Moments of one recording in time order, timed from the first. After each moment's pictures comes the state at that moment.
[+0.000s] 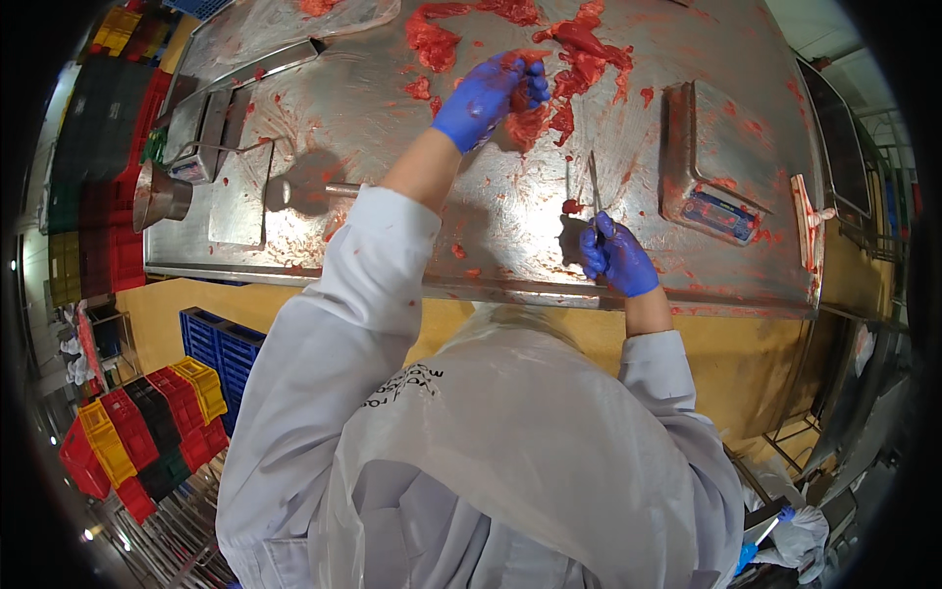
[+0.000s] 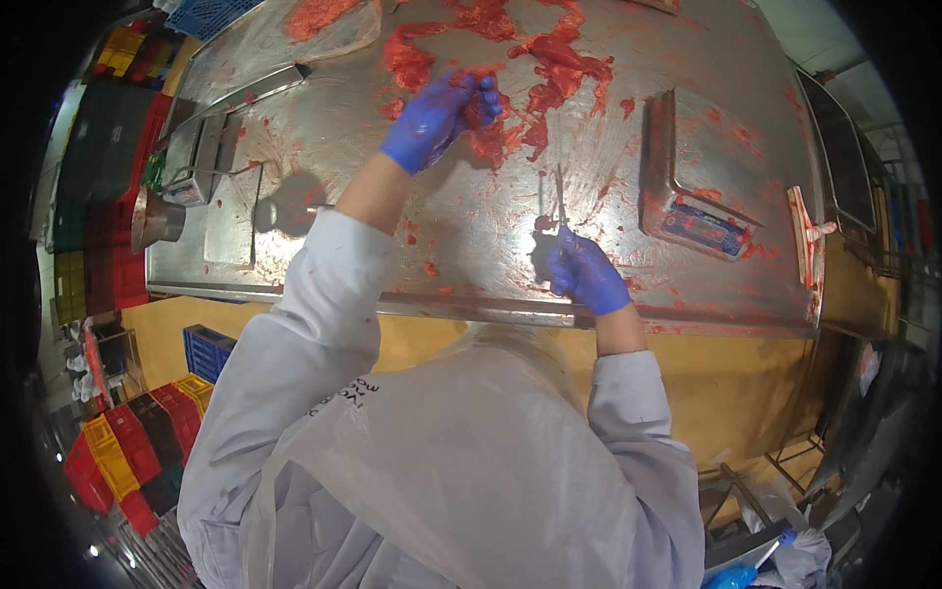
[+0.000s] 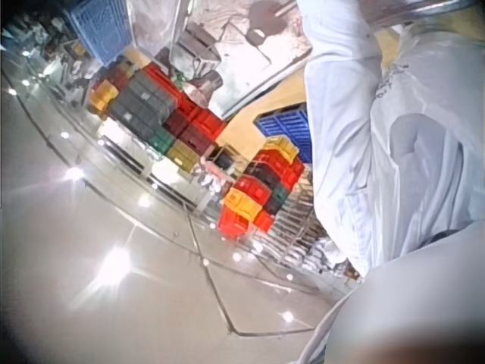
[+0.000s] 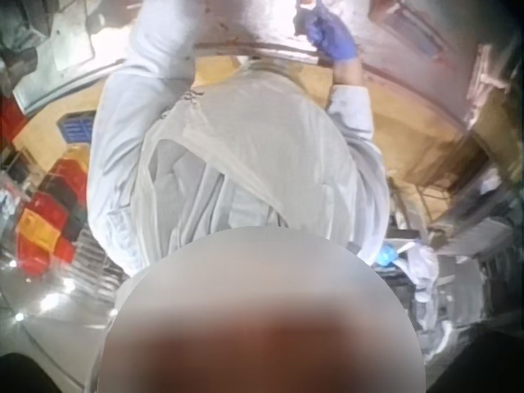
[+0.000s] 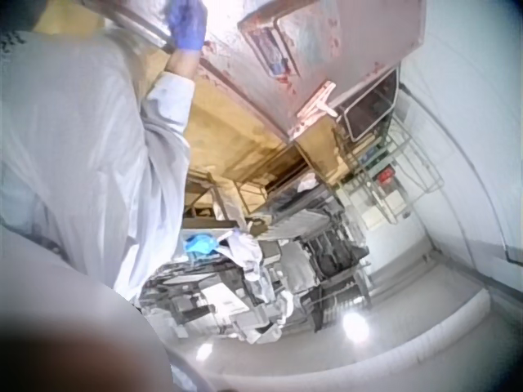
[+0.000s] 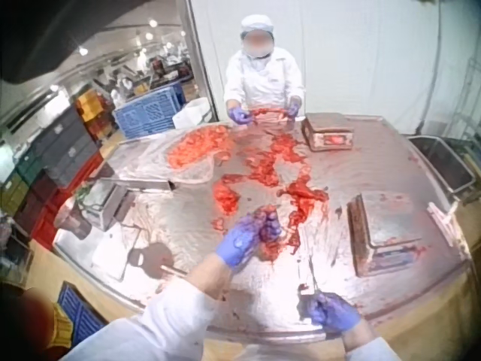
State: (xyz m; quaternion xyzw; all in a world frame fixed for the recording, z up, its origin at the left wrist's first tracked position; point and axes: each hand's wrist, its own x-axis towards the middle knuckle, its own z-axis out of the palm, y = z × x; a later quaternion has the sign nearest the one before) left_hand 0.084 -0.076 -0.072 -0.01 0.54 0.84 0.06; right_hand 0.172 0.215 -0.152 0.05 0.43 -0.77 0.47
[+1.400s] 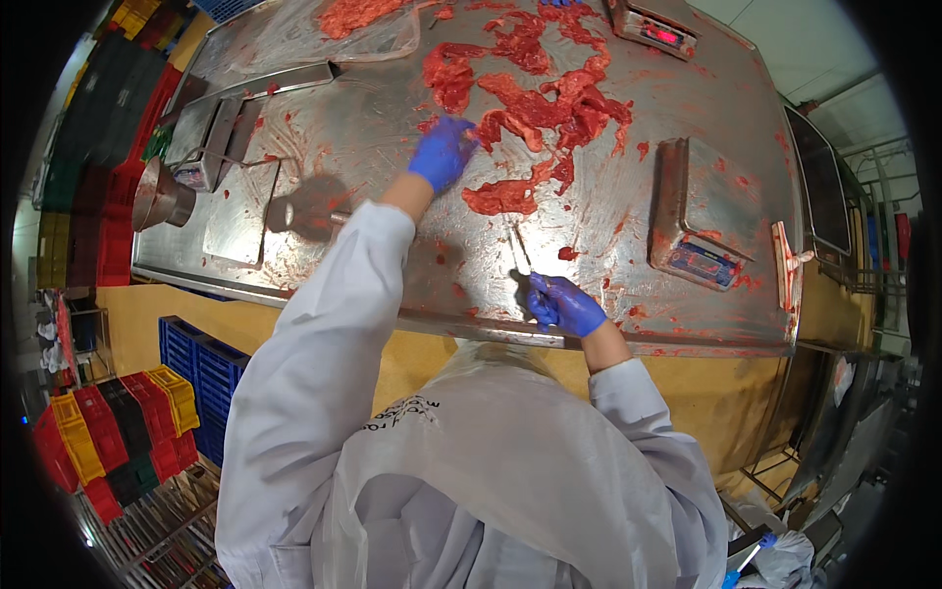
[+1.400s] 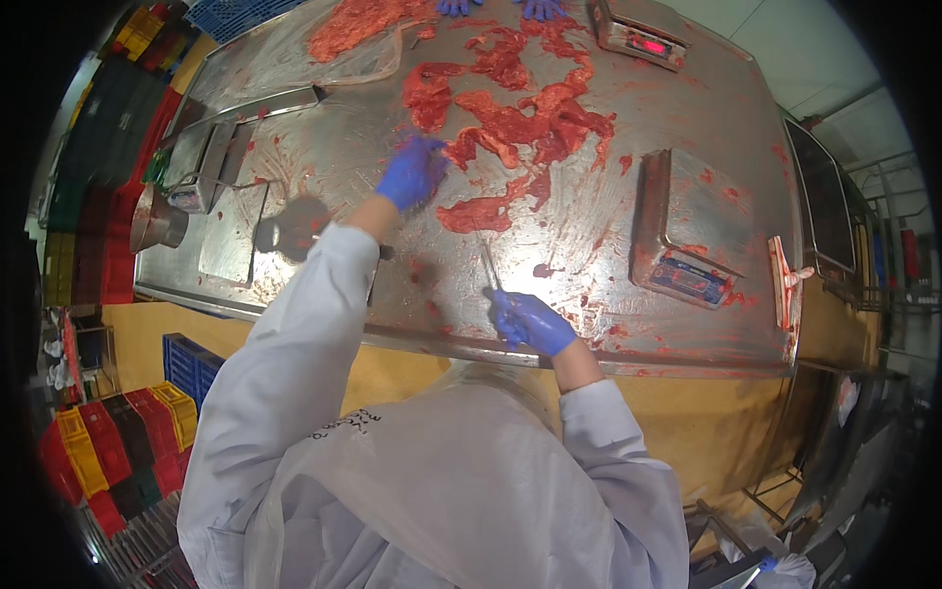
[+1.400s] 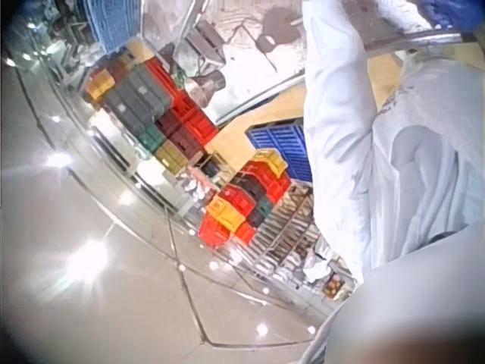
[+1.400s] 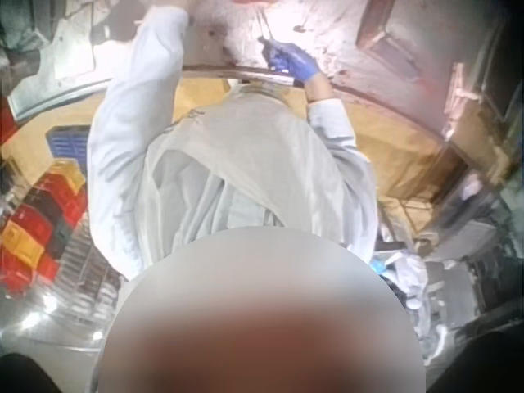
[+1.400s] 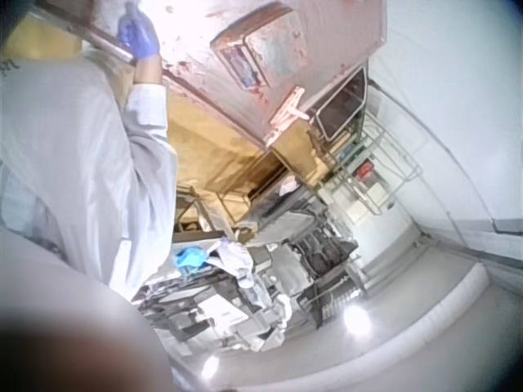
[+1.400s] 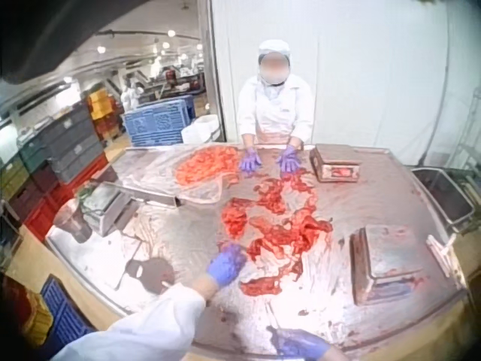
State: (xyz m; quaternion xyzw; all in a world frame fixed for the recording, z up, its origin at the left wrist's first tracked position) left_hand 0.097 -0.168 -0.148 -0.05 0.95 0.31 -0.07; right_hand 0.188 0.153 -0.144 -0.01 0.48 -0.64 0.60
